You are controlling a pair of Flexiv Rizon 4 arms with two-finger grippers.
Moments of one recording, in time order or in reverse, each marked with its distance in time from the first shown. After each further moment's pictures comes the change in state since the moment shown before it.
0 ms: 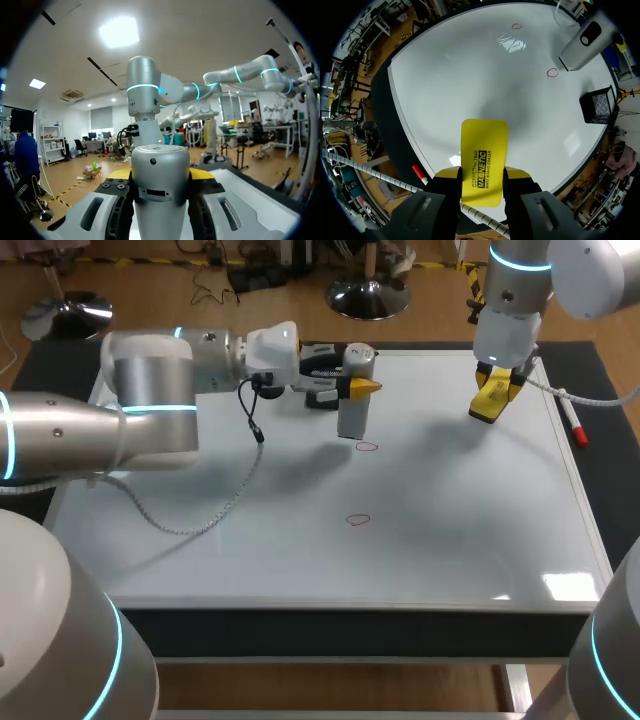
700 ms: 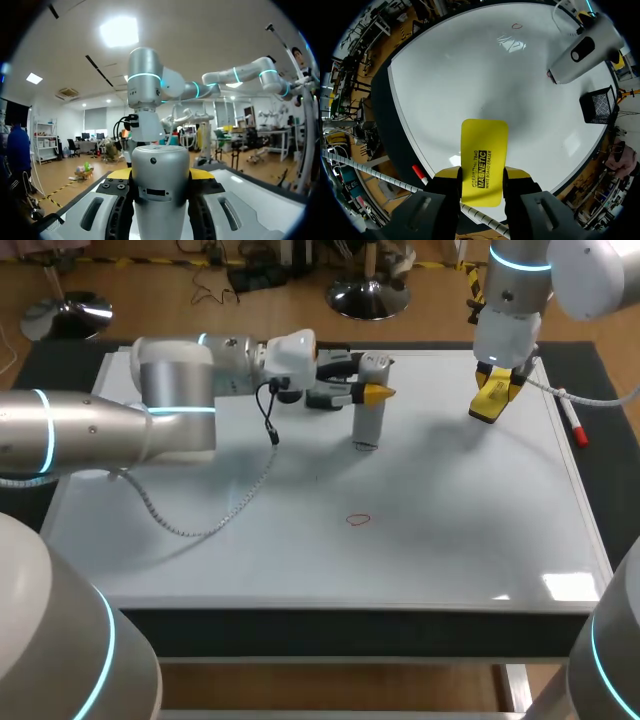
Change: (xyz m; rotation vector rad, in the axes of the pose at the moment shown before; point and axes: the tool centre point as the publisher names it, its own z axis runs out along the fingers) left arm -0.012 0.027 0.024 0.034 0.058 -0.035; right arm 0.000 0.000 0.000 0.000 0.000 0.000
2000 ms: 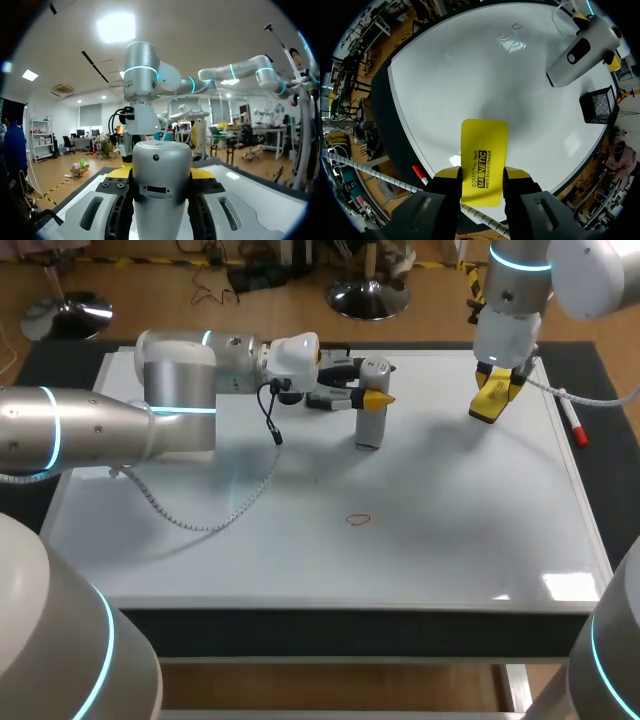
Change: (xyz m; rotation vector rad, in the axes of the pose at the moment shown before) left arm 0.007 0.013 0.000 -0.037 0.047 -0.004; right arm 0.000 0.000 0.000 0.000 0.000 0.000
